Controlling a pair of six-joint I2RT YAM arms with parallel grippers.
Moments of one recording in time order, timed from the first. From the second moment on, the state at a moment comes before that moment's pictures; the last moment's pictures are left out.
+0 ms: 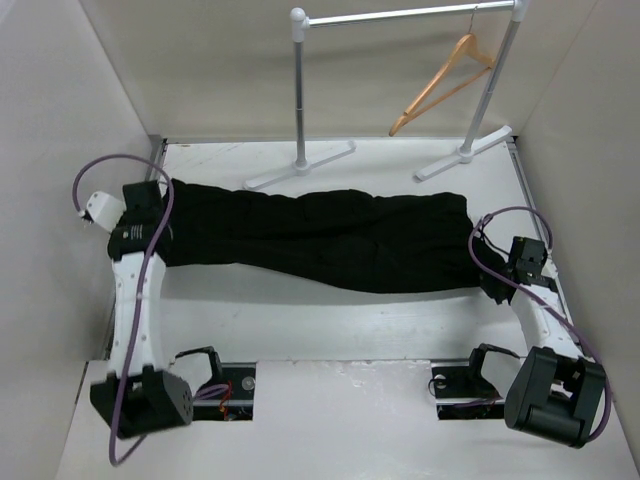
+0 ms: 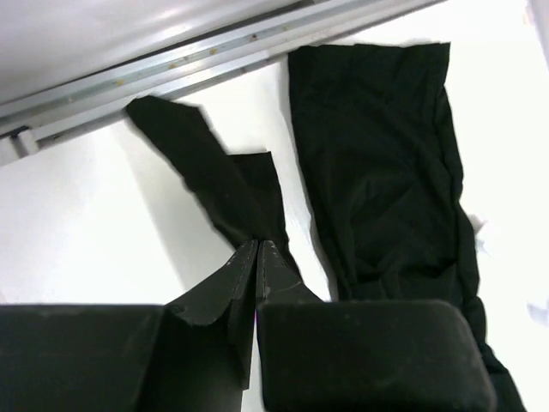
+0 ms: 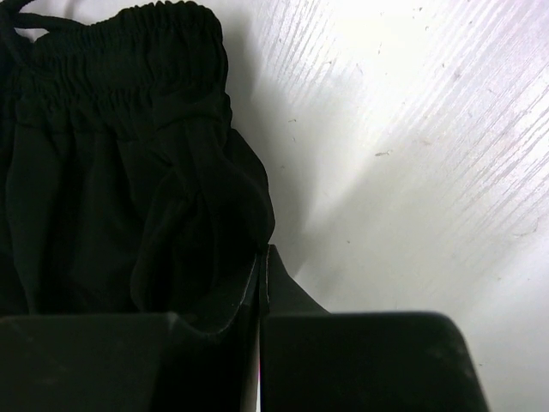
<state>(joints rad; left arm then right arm) 0.20 1.04 1.08 -0.86 -0.53 -0.88 -0.31 1.02 0.51 -0.48 0.08 0.85</state>
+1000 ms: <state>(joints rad) 0.20 1.24 1.06 -0.69 -0.55 -0.77 -0.12 1.17 1.06 -0.54 0.07 0.81</state>
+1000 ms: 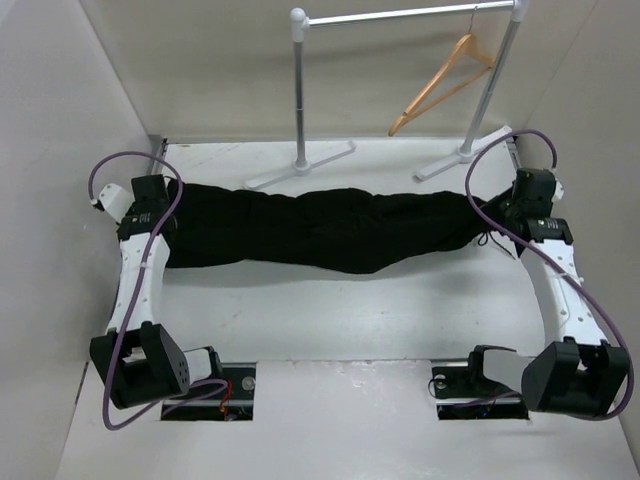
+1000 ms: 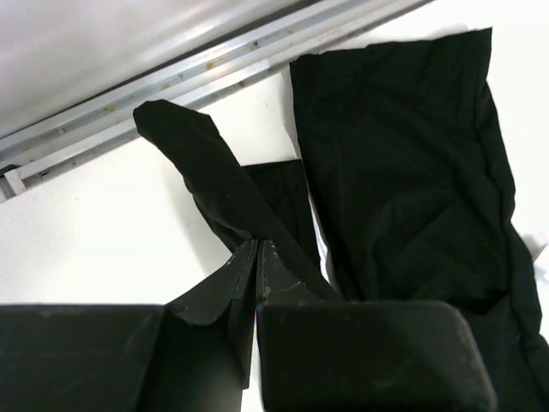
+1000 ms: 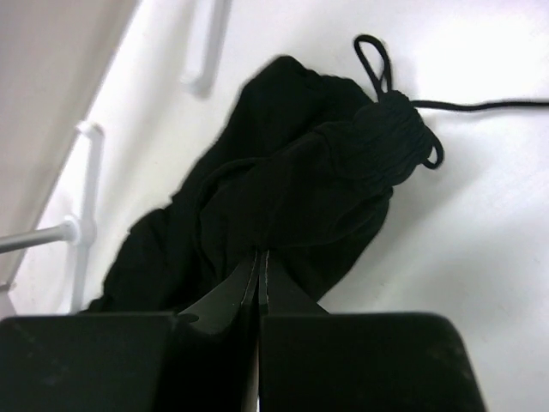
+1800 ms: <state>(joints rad) 0.16 1.65 1.39 -0.65 -0.53 -0.72 -0.19 1.58 1.29 -0.55 0.05 0.79</state>
